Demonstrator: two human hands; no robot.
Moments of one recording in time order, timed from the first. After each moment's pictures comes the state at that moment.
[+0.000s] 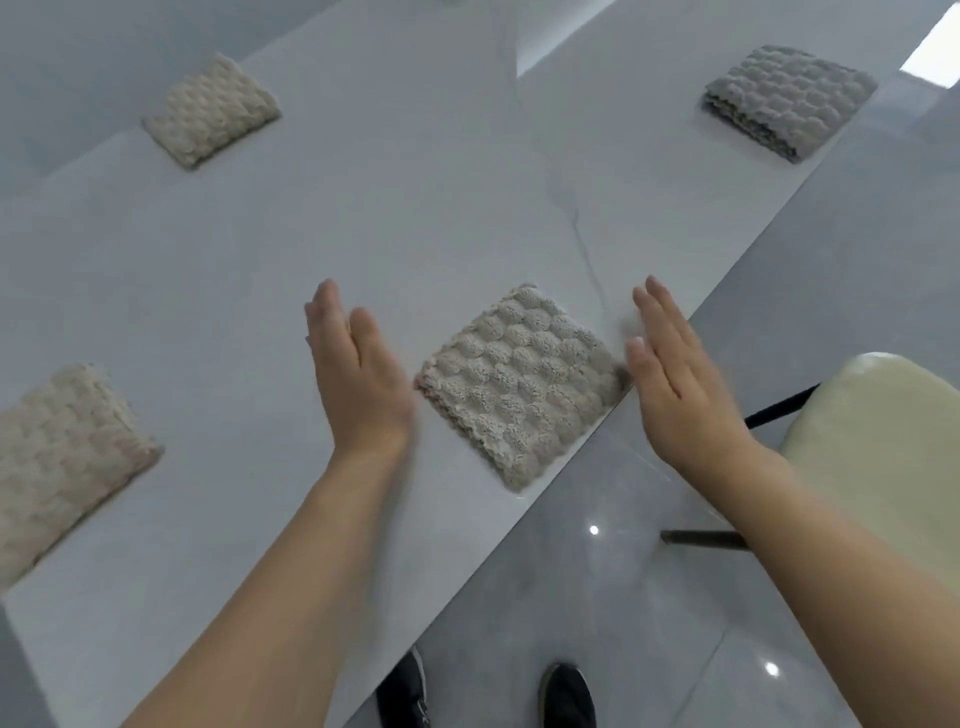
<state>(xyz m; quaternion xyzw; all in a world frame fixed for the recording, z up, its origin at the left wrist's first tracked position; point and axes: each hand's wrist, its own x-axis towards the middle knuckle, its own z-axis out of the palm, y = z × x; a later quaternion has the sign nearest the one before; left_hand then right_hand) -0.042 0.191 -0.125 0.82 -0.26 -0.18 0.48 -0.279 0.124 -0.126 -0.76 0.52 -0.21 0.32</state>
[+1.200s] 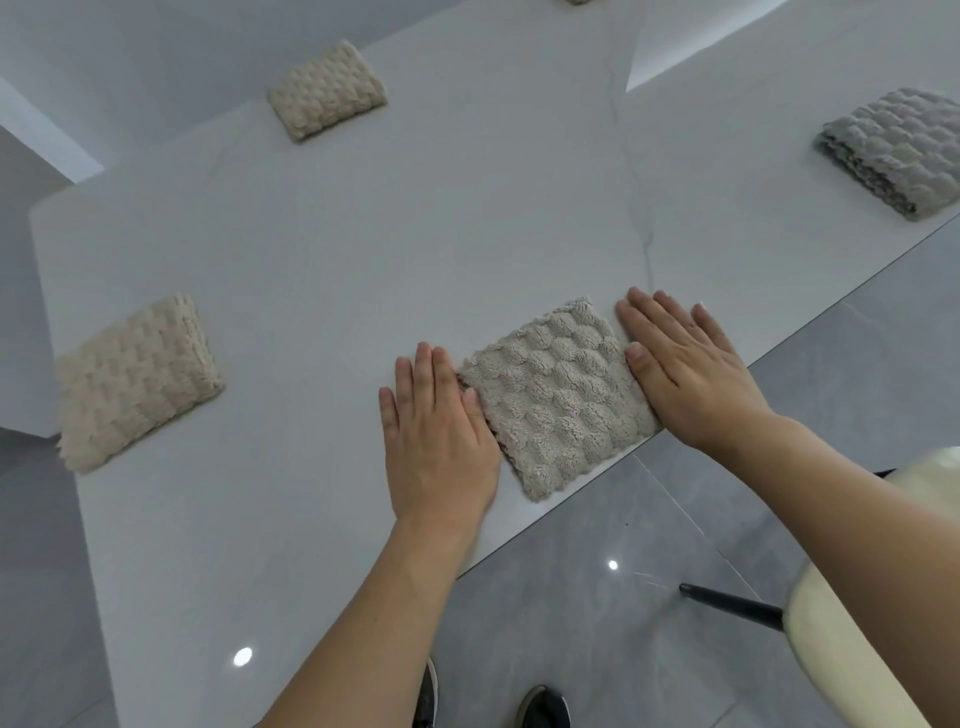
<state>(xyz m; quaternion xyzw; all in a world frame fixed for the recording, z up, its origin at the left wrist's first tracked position) -0.099 0.233 -0.160 0.91 -0.38 -0.06 0.15 -0.263 0.055 -0.149 -0.91 0.38 -0.03 0.18</state>
